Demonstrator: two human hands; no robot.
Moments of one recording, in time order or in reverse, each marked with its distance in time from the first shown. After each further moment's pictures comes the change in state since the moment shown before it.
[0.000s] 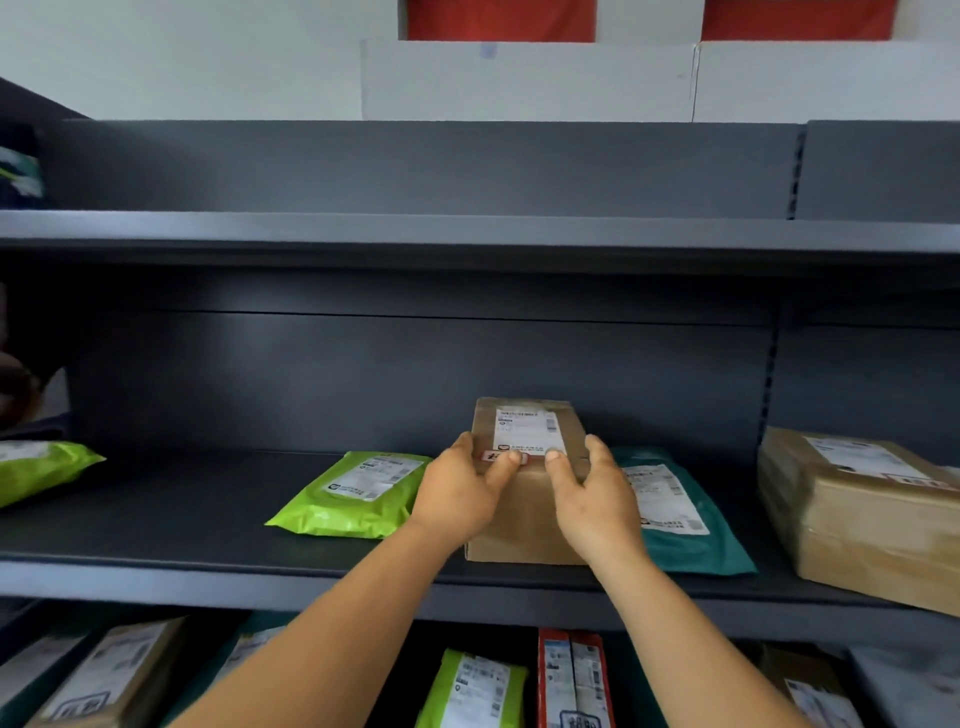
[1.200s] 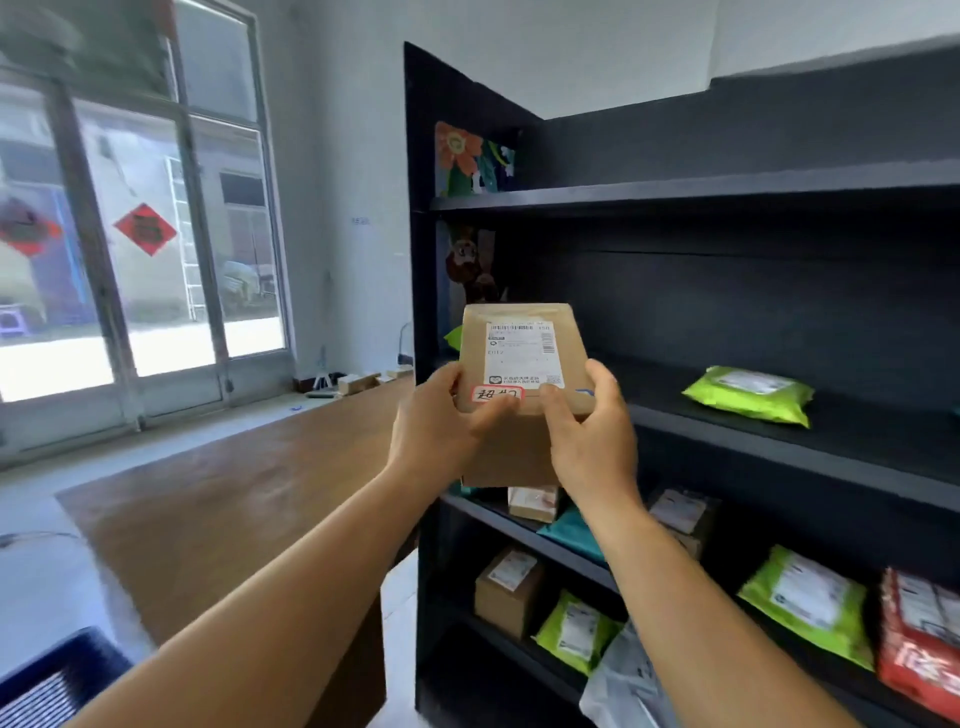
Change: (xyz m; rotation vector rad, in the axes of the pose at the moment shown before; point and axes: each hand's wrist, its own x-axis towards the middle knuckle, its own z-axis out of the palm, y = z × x) left_hand -0.334 -0.083 -0.340 0.241 0.547 -0.180; right_hand -0.358 -0.211 0.129 0.523 -0.402 -0.335
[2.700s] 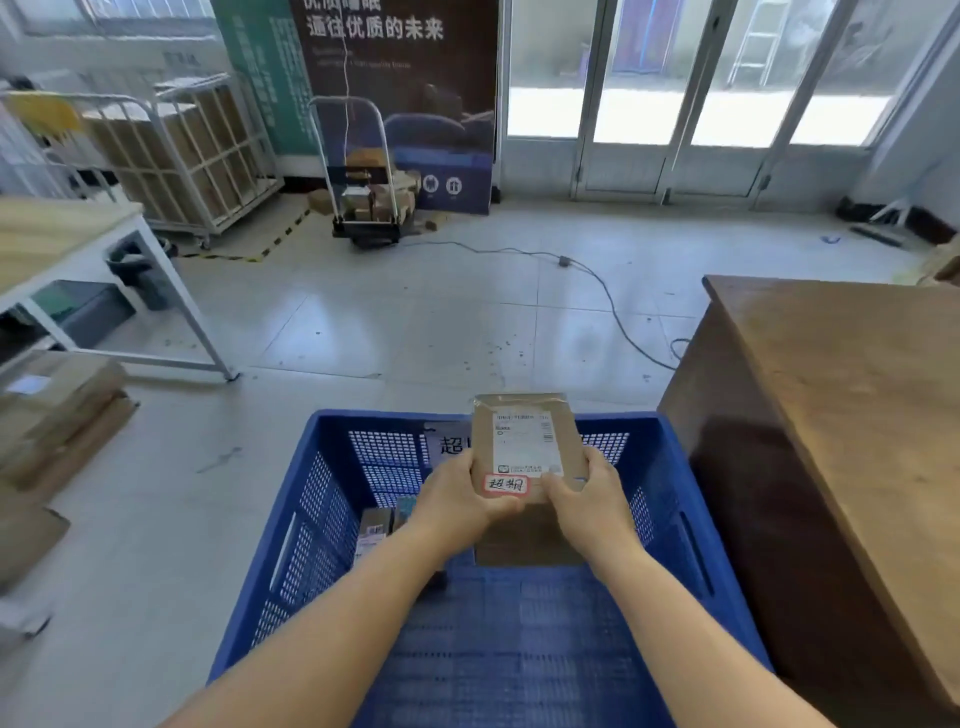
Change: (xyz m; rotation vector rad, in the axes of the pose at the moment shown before) left_hand -0.274 -0.501 -0.476 0.165 0.351 -1.127; right_hand -0.415 -0.051 0.652 0.028 -1.346 0.311
